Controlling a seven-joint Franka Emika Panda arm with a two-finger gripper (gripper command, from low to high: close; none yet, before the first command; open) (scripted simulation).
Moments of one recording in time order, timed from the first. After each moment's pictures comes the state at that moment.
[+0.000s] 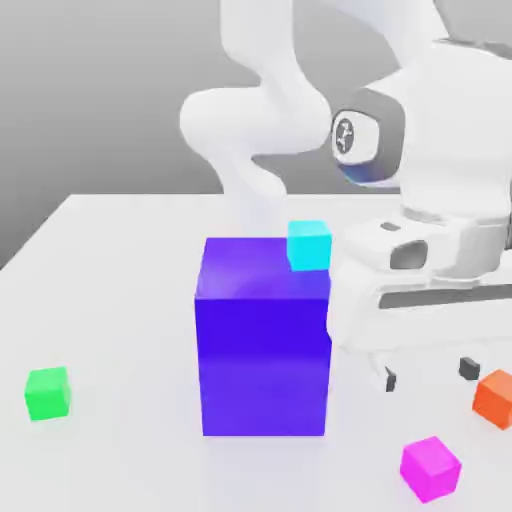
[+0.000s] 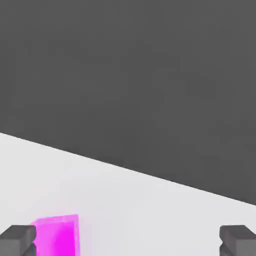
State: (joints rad) arm 0.09 0.16 0.26 -2.38 -0.21 2.63 1.00
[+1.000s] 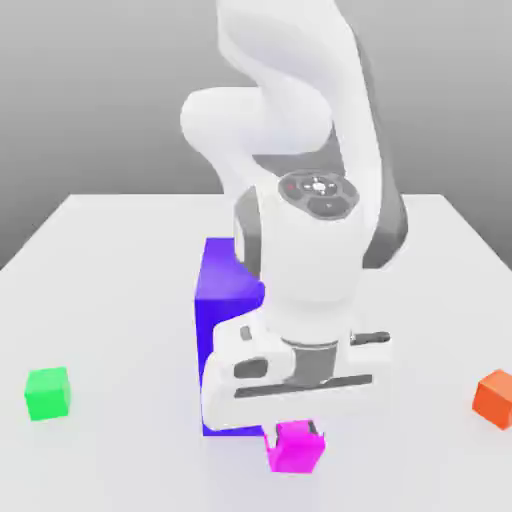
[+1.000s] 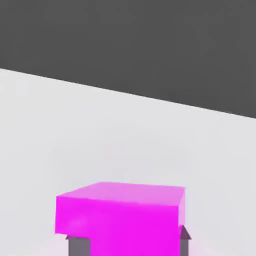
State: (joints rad) arm -0.16 0.19 0.09 -2.50 -0.12 2.67 0.72
